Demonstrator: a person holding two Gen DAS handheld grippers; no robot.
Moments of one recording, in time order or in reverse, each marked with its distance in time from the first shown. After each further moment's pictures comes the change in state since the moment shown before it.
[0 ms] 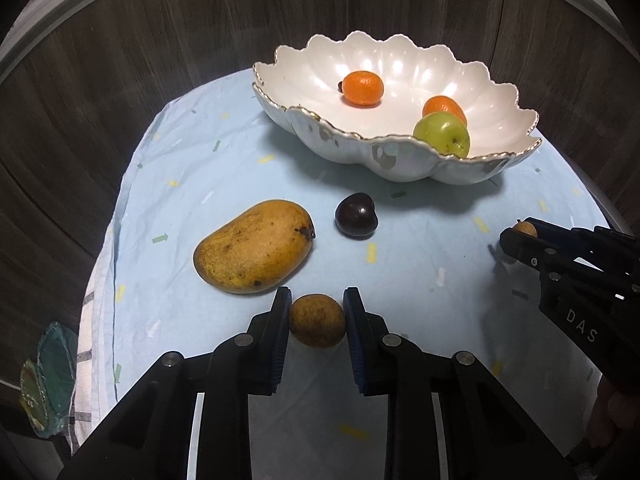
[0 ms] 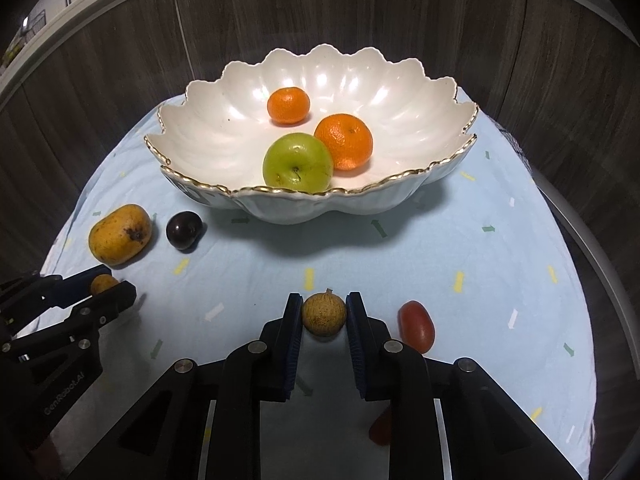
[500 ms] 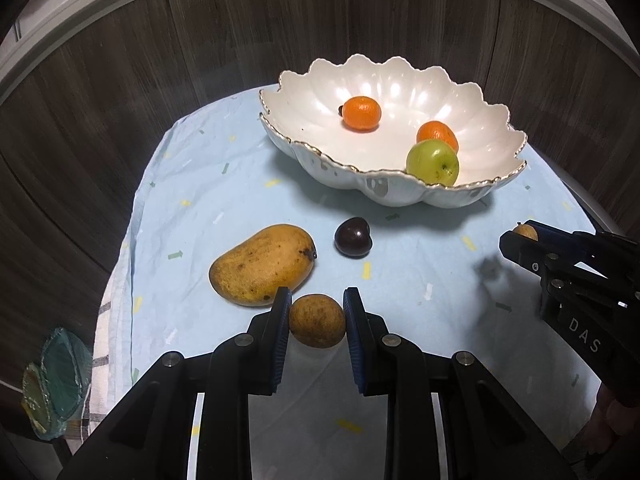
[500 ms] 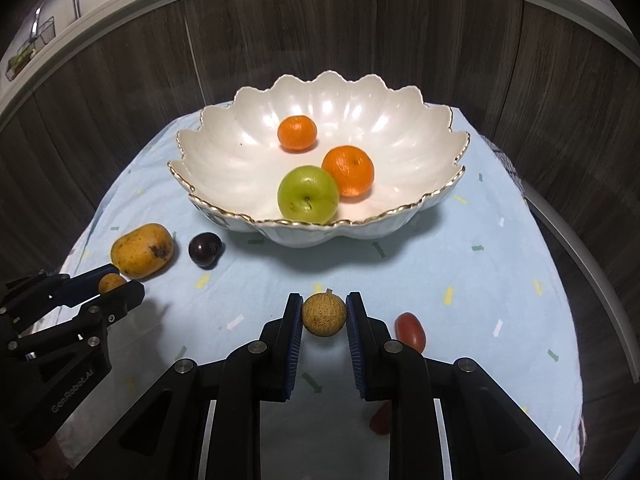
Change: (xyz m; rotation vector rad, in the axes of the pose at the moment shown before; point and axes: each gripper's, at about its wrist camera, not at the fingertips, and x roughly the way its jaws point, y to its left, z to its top) left arm -0.021 0.001 0.008 -0.003 -0.045 0.007; right arm -0.025 0.004 0.008 -0.004 -0.054 0.010
